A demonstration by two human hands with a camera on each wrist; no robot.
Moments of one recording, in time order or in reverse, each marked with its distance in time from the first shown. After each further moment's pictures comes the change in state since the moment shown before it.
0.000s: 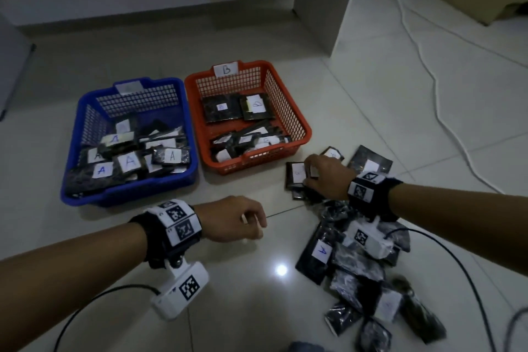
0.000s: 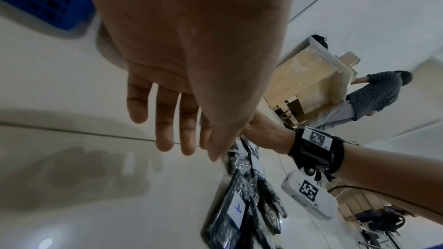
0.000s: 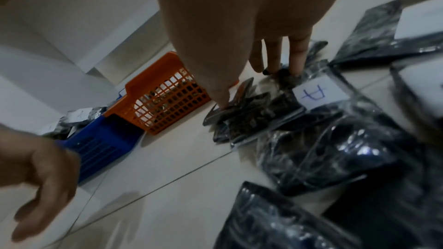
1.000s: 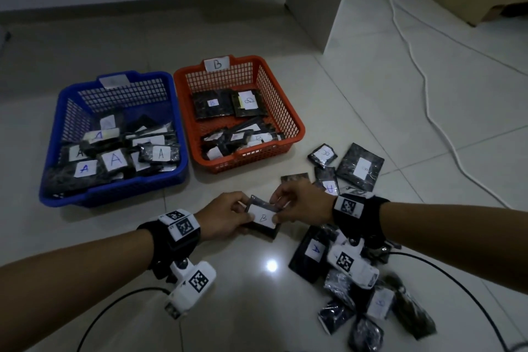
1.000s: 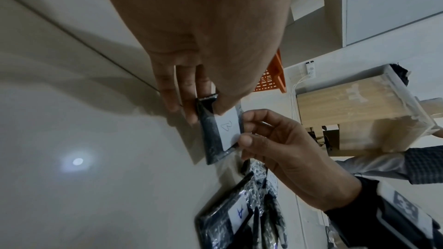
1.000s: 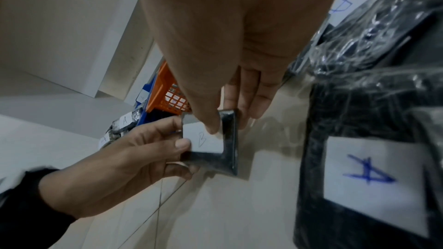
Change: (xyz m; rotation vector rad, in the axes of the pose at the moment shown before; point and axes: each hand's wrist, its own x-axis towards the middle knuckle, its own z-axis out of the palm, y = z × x) left_hand 0.029 -0.022 0.027 -0.498 0.306 -0.150; right_hand -0.037 -0.046 0.022 0.700 -0.306 -0.023
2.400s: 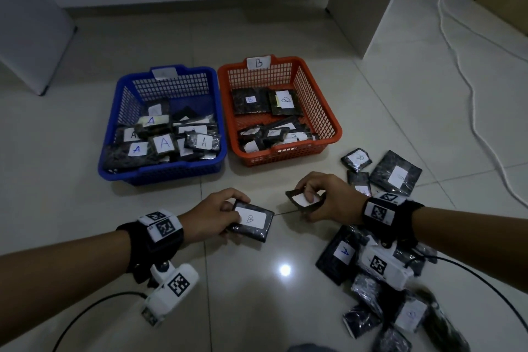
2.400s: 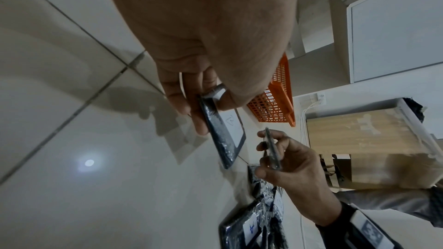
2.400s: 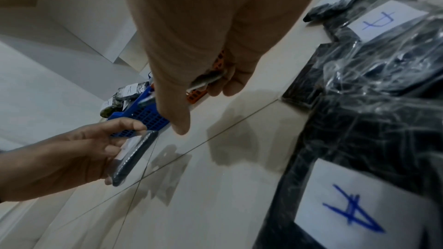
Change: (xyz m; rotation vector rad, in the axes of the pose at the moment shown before) left_hand -0.060 -0.041 -0.037 -0.163 0.095 -0.082; right_hand 0.010 0.002 0.001 -0.256 0.105 -0.351
